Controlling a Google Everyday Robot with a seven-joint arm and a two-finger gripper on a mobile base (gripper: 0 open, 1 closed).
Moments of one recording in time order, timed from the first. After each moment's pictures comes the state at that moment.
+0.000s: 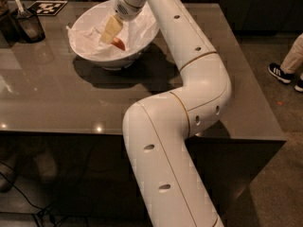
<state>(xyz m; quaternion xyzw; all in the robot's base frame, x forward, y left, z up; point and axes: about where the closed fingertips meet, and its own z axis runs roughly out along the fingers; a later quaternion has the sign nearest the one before) 0.823 0.098 0.900 -0.52 0.79 0.10 0.29</state>
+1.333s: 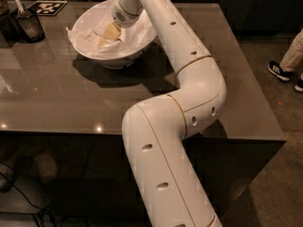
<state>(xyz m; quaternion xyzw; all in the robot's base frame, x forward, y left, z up) 0.830 0.106 0.876 -0.52 0.80 0.11 0.29</state>
